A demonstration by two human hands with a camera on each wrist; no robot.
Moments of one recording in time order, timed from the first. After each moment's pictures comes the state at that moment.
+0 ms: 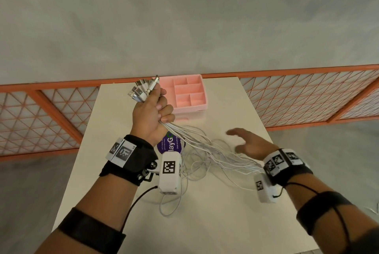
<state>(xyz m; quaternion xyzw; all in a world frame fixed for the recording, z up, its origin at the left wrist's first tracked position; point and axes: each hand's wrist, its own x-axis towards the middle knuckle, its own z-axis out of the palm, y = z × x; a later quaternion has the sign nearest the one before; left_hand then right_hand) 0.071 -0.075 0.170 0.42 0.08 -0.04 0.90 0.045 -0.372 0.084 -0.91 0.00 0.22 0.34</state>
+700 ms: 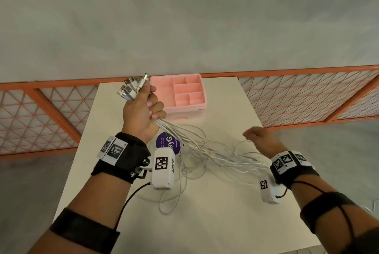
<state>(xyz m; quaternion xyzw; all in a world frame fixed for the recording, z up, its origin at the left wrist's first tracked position) 0.074 -0.060 0.171 0.41 0.10 -0.02 0.91 0.040 -0.400 0.076 -0.90 0.14 0.09 0.40</state>
